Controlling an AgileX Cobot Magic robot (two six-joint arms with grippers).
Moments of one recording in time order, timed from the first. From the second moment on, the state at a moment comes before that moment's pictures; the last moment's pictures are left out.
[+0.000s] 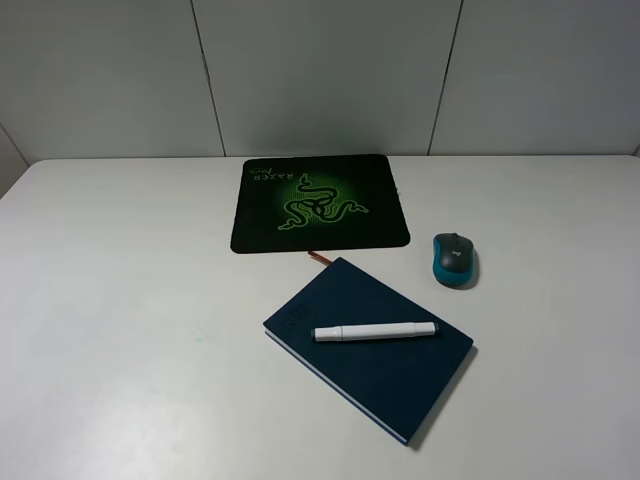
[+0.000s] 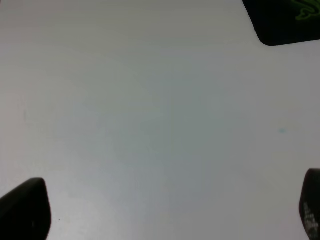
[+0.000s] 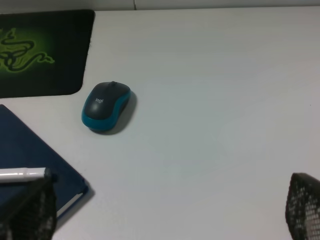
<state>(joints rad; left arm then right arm) -0.10 -0.01 -0.48 0.03 1.06 0.02 0.00 -0.01 -0.49 0.06 1.03 0.03</state>
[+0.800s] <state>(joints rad) -0.10 -0.01 -0.48 0.03 1.06 0.02 0.00 0.48 -0.72 0.07 0.95 -0.01</state>
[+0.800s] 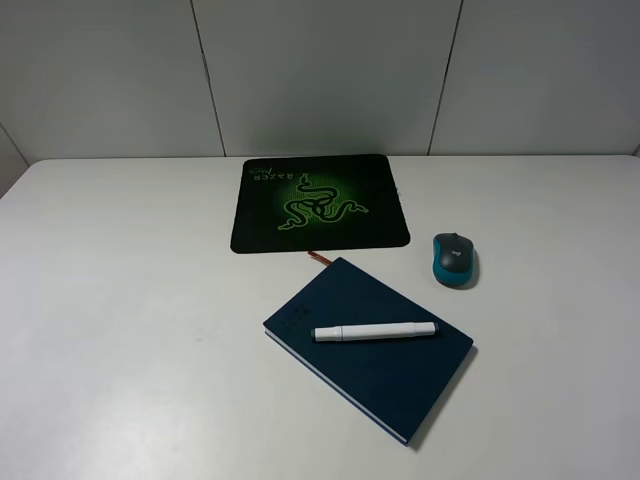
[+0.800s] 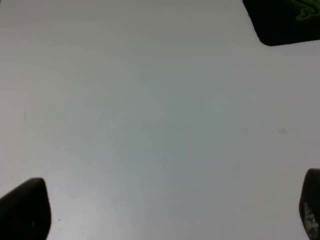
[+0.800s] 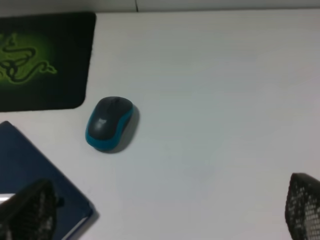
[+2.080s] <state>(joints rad) -0.10 -0.01 -0.48 0.03 1.06 0.02 0.14 1.59 -1.30 0.04 1.03 0.06</state>
